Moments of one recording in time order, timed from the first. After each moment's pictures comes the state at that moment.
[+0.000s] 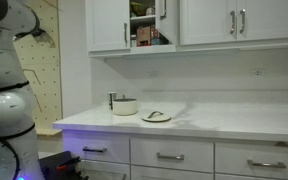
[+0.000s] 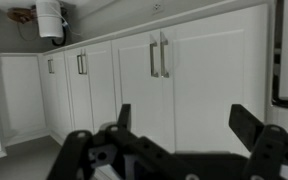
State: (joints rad) arm -0.11 -0.21 -0.43 -1.41 0.62 2.44 -0.67
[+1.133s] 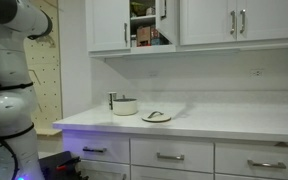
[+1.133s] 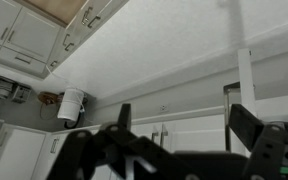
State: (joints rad) arm -0.19 -0.08 -0.50 -0.88 0.29 1.59 -0.55
